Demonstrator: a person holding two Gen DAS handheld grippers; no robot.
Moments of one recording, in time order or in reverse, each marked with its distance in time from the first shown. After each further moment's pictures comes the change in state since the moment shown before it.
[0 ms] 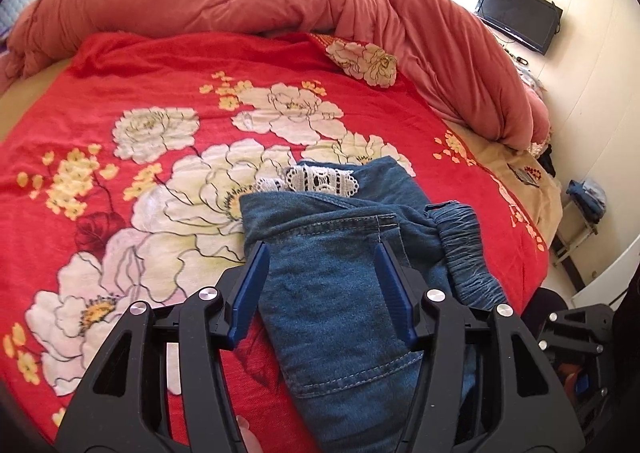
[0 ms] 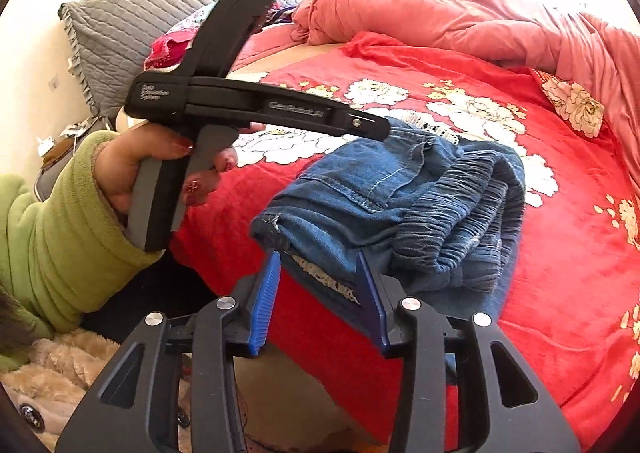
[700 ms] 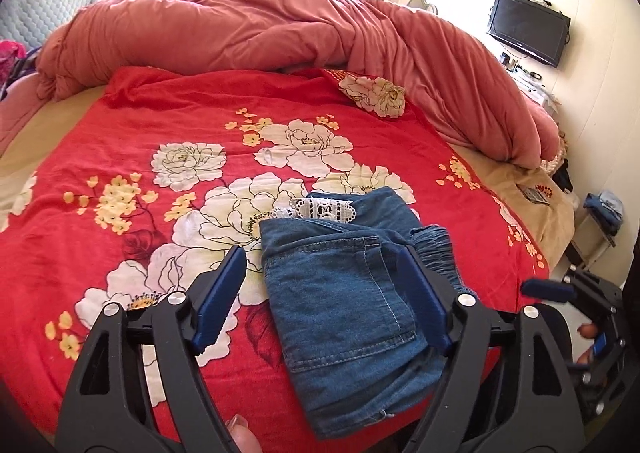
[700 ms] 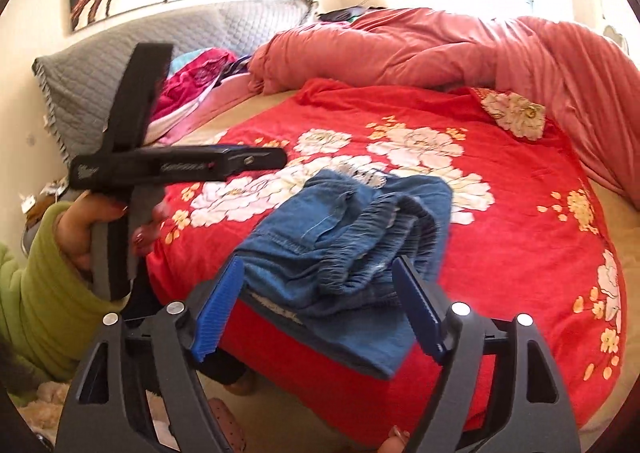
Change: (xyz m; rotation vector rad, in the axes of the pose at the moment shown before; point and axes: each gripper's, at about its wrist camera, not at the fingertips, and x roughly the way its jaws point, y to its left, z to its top) left arm -0.047 -0.021 0.005 0.003 -0.084 0.092; right arm -0.058 -0.033 0.006 0.136 -0.164 -0.100
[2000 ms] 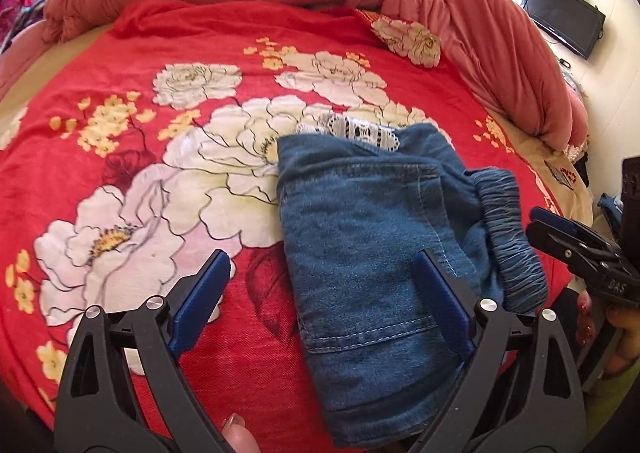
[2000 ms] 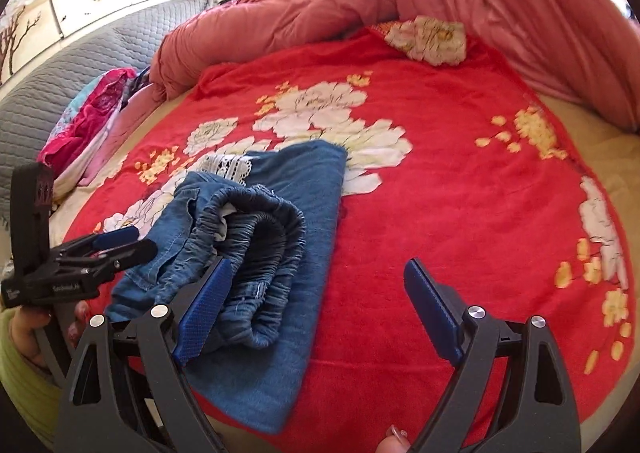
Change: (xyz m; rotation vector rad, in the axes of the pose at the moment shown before) left arm 0.054 0.021 -0.039 -0.094 0.168 0.035; right arm 0.061 -0.092 -0.003 0.279 0.112 -0.154
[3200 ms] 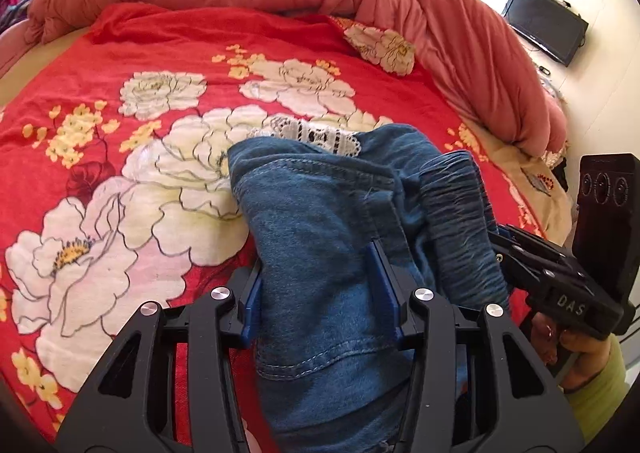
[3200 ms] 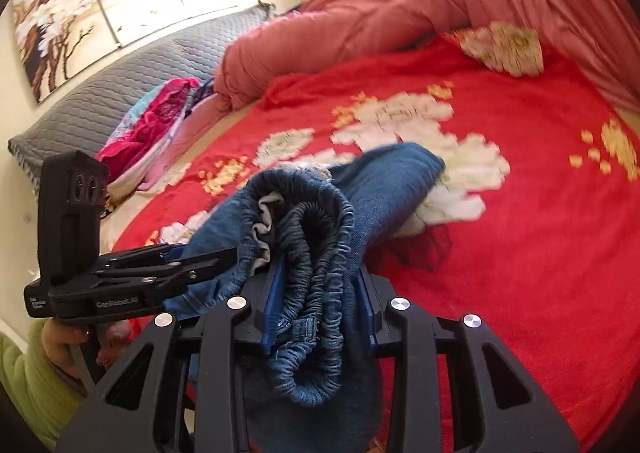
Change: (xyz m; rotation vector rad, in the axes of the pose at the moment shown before) left arm -0.002 -0.022 0.010 0.001 -0.040 -0.085; right arm 0.016 0.034 0.006 -0.063 -0.085 0.234
